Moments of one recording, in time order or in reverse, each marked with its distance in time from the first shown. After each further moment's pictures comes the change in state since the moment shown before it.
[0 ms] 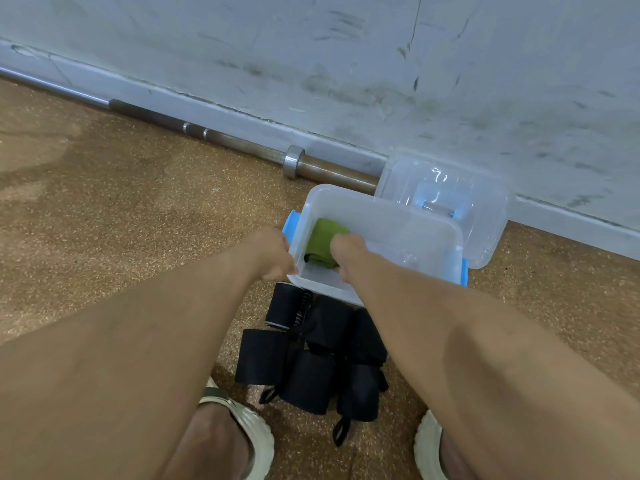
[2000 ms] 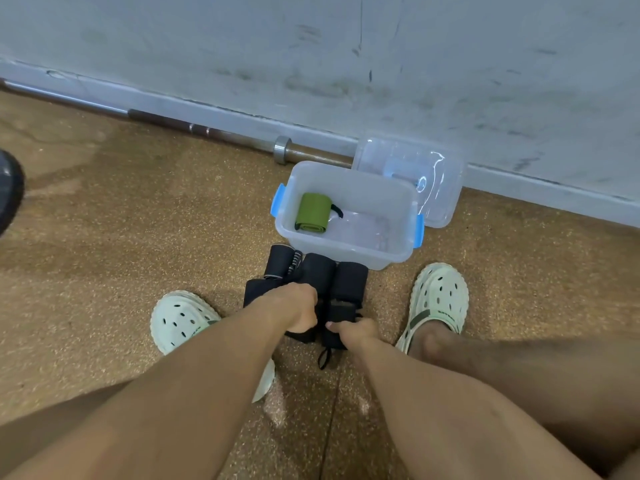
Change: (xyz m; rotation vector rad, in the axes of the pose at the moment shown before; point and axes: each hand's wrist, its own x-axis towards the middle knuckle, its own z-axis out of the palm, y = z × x) left_hand -0.125 0.013 0.113 0.413 -0.253 0.150; right_hand -0.115 0.219 -0.072 -0.120 0.047 0.119
